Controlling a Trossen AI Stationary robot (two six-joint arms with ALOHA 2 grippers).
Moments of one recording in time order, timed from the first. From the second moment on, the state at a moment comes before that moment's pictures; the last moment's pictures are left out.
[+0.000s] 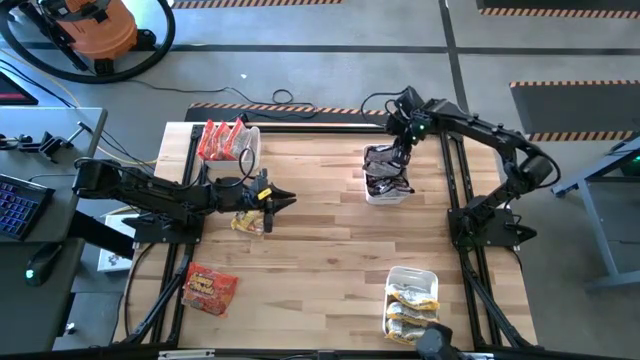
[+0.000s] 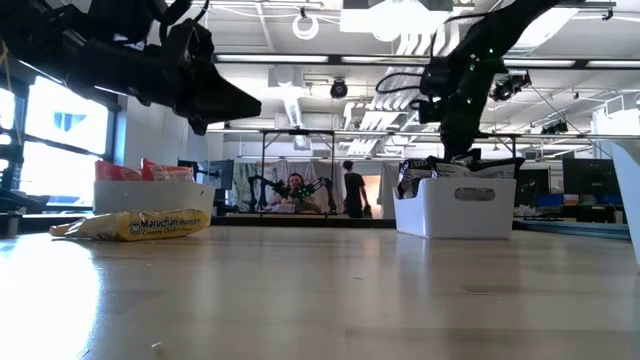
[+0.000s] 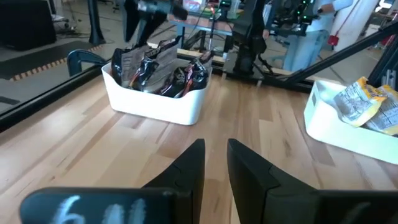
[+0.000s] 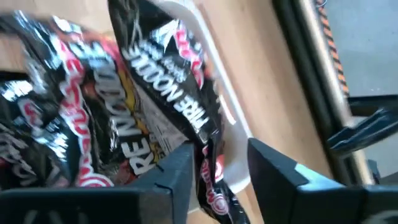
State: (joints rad) left arm 0.05 1.20 0.31 0.70 -0.11 -0.15; right arm -0.86 1.53 1.14 -0.82 -0.12 -0.50
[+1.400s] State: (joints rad) left arm -0.18 1.30 0.45 -0.05 -0.26 -0.27; right arm -0.24 0.89 0.46 0.06 -0.05 0.03
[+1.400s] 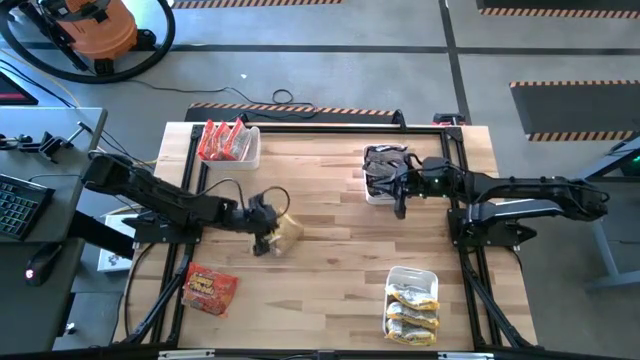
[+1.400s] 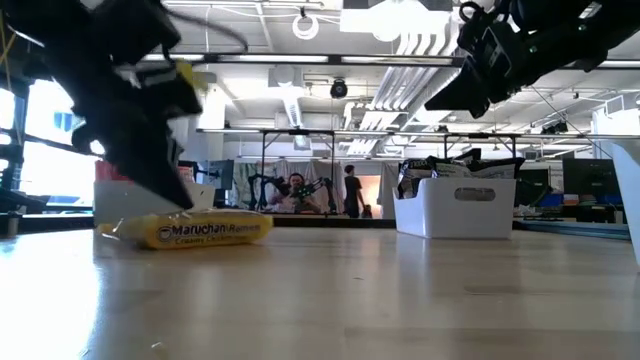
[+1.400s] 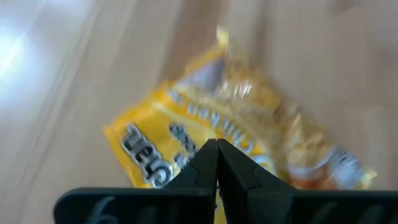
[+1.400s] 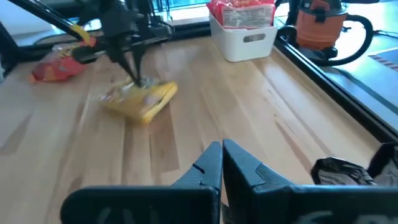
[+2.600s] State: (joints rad) left arm -0.29 1.27 0.51 -0.41 -0.33 -0.55; right arm -0.21 0.89 0.46 0.07 -0.05 0.05
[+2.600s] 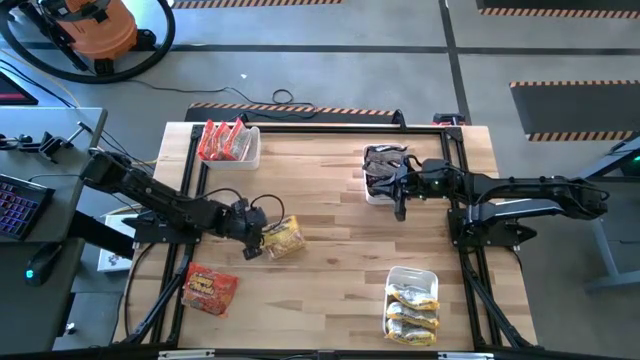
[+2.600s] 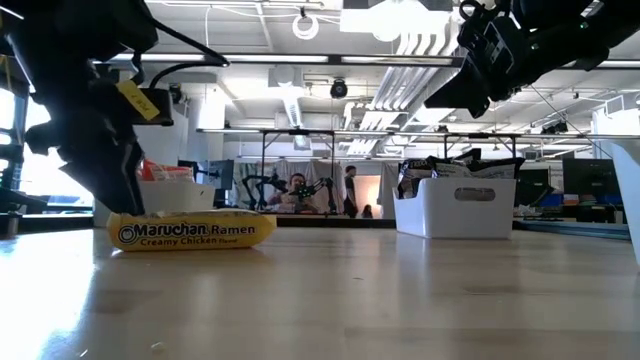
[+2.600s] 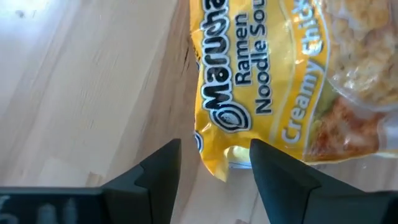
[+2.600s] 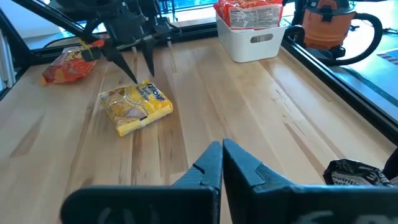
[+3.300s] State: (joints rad) left arm -0.19 1.41 0.39 0.06 -0.17 -0.21; right arm -0.21 0.89 0.46 0.09 -0.11 0.12
